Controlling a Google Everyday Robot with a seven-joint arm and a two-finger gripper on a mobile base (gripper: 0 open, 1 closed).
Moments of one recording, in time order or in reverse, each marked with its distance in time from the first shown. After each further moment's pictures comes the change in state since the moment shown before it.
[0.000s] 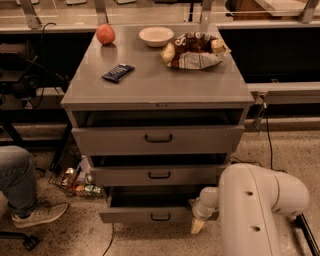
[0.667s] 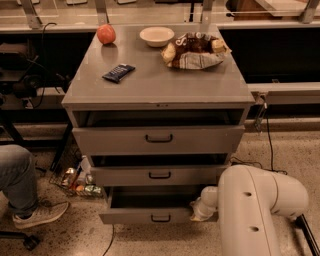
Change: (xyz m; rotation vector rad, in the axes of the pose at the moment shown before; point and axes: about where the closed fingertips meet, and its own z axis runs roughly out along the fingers) arm 0.011 0.006 0.006 -0.024 0.011 0.043
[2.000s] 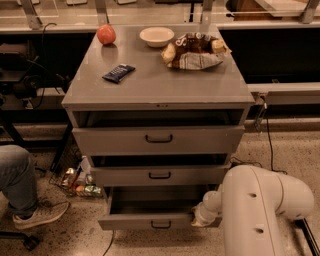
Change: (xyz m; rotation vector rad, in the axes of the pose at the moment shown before) arm 0.000 0.019 -0.004 -0.008 -0.010 0.025
